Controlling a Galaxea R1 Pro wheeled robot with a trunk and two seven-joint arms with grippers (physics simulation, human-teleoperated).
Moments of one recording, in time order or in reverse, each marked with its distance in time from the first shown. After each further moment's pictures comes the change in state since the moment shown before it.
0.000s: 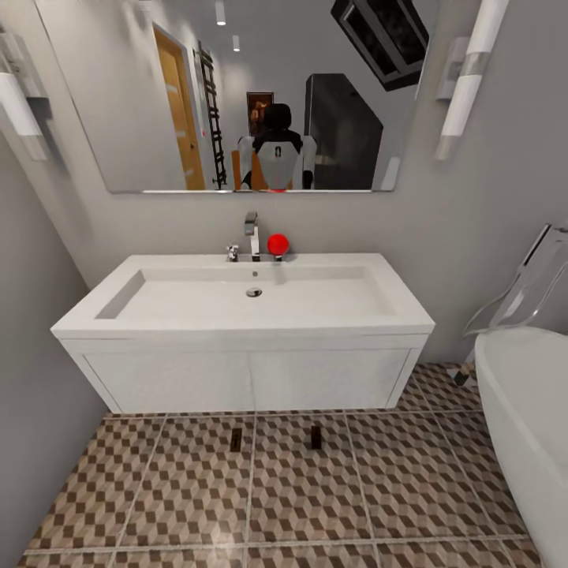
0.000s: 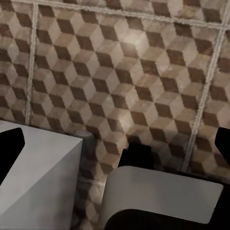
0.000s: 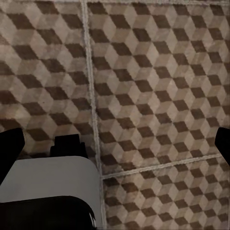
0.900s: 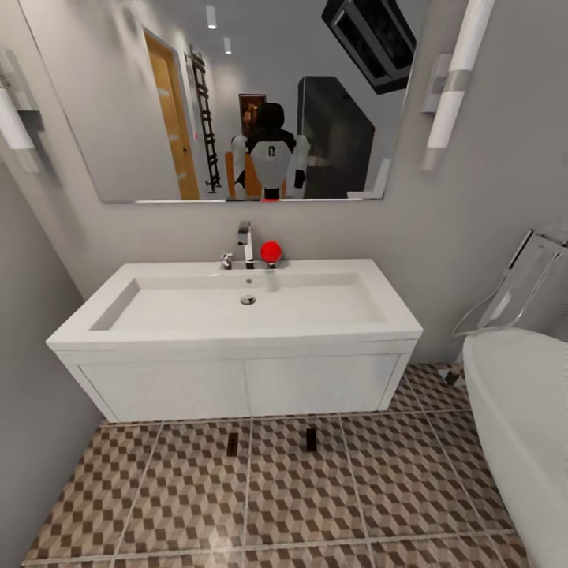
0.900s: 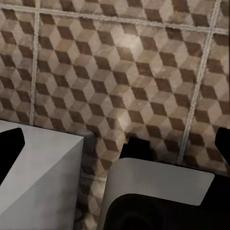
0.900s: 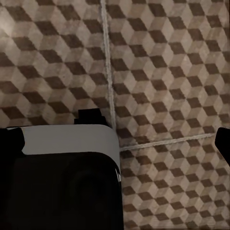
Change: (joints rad) left arm 0.001 -0.002 0.002 -0.002 -0.002 0.000 0.000; right arm 0.038 0.055 -0.001 0.010 0.000 0.004 0.000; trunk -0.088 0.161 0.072
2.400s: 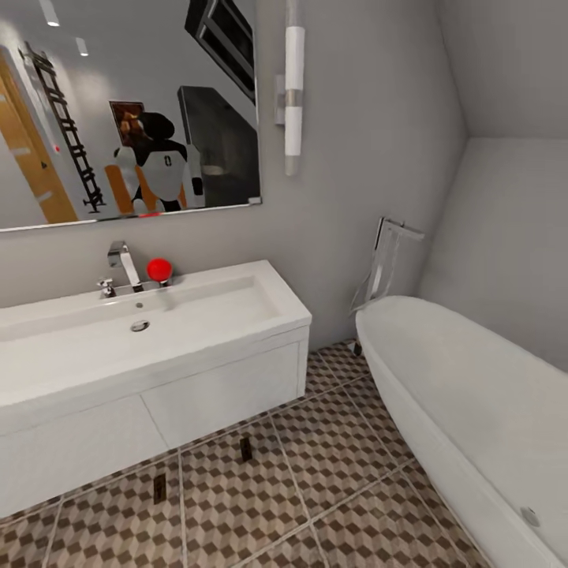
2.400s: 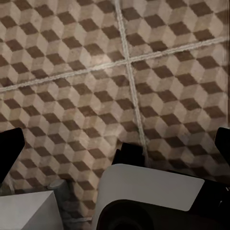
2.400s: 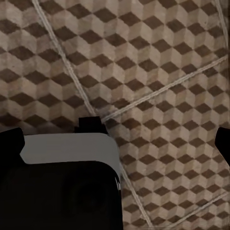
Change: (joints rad) left arm 0.001 -0.005 0.000 -0.009 0.006 0.002 -0.002; right arm 0.000 0.000 0.000 0.001 0.004 -0.001 0.000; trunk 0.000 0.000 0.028
